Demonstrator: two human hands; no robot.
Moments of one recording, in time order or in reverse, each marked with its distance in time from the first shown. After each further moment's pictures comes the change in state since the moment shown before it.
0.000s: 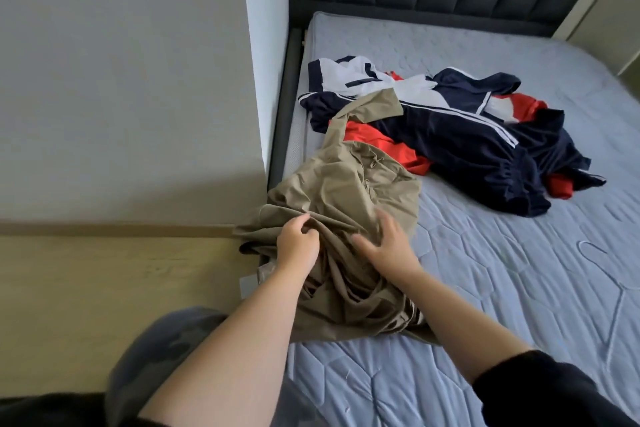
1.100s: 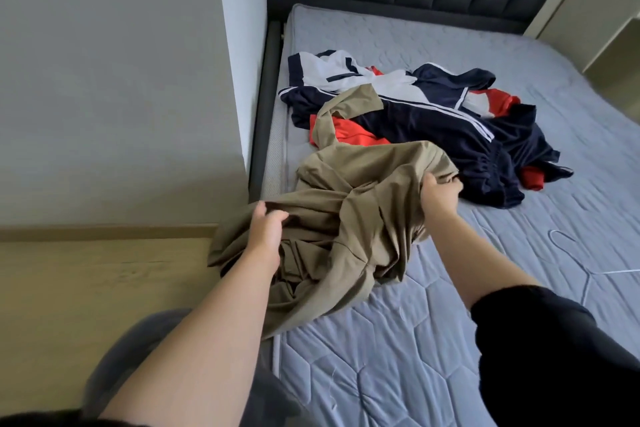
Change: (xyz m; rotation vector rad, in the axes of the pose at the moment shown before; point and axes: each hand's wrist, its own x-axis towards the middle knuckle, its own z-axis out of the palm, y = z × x) left_hand 0.033 0.000 -0.010 -0.577 -0.058 -0.229; right_hand 0.065 0.003 -0.089 0.508 0.647 0.491
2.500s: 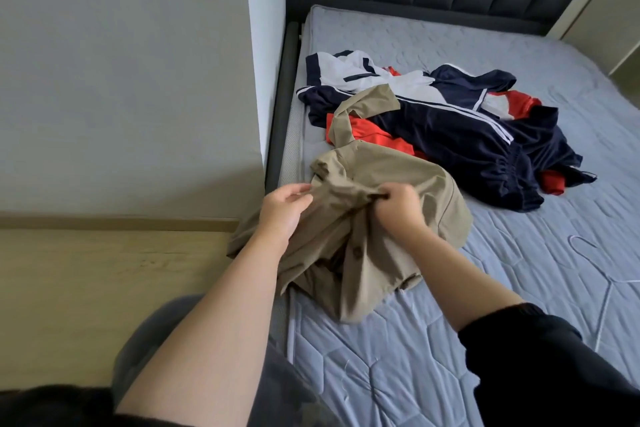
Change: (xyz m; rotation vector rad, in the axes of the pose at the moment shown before) left_hand -0.028 0.030 -0.003 0.196 -0.068 0.263; right_hand -0.075 0.012 0.030 -0.486 -0.420 -0.623
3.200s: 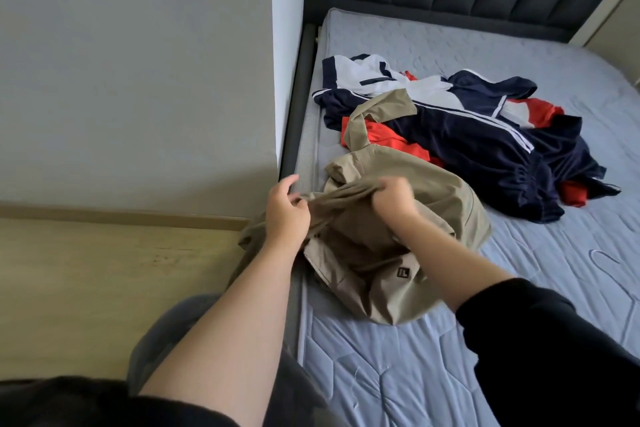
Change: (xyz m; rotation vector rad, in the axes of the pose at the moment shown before) left_hand 0.002 -0.004 -0.009 0.276 0.237 0.242; right_hand 0.023 -0.025 0.024 -0.036 -0.065 0.015
